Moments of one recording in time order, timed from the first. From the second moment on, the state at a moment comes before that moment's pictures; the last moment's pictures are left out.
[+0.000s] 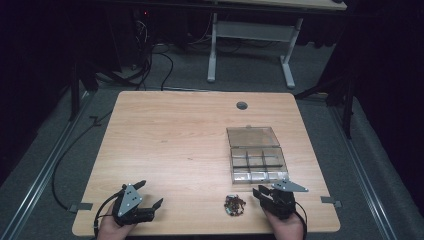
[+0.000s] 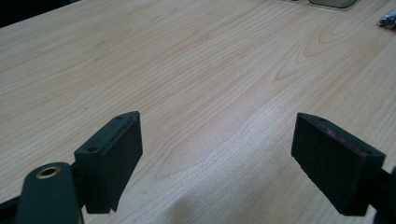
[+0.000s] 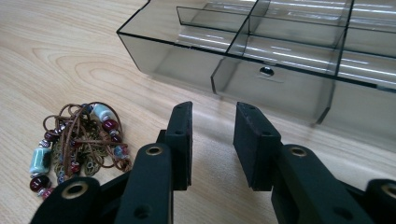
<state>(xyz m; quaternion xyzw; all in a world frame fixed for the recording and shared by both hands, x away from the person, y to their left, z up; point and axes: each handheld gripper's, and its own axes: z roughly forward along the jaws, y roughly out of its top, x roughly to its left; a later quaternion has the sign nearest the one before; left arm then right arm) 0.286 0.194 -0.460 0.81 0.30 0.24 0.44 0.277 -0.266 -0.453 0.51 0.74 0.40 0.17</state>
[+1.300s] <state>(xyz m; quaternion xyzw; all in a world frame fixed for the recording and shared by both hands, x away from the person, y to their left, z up) 0.287 0.193 -0.460 0.81 0.30 0.24 0.44 0.269 -0.246 -0.432 0.46 0.76 0.43 0.14</state>
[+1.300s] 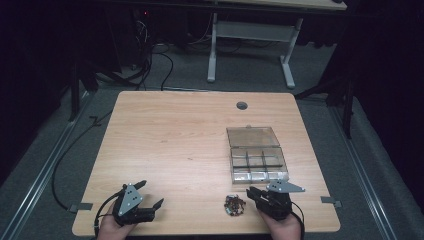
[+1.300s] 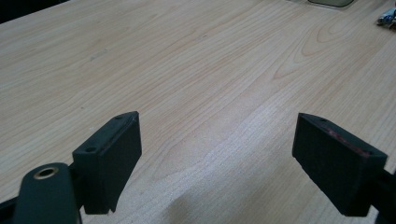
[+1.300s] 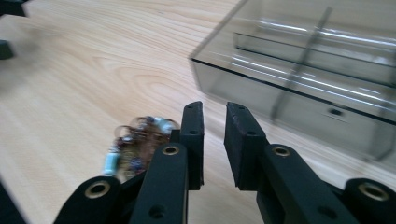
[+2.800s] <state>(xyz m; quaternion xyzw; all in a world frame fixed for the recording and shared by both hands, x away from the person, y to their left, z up) 0.287 0.193 -0.460 0.81 0.29 0.23 0.44 0.268 -0.245 -0.451 0.50 0.78 0.36 0.15</state>
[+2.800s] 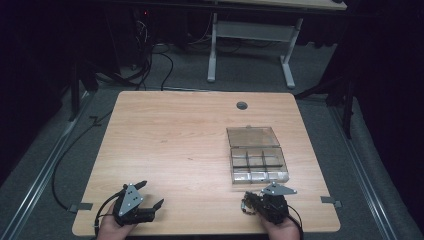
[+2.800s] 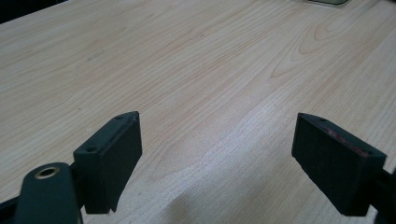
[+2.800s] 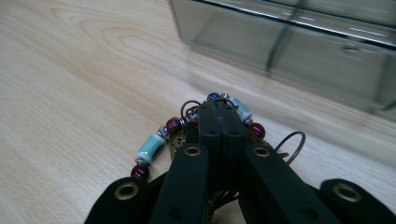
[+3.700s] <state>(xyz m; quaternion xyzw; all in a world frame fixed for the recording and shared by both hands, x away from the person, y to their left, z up) 0.287 0.194 -0.460 0.81 0.29 0.24 0.45 0.266 -0.266 -0.445 0.52 0.75 0.37 0.16</state>
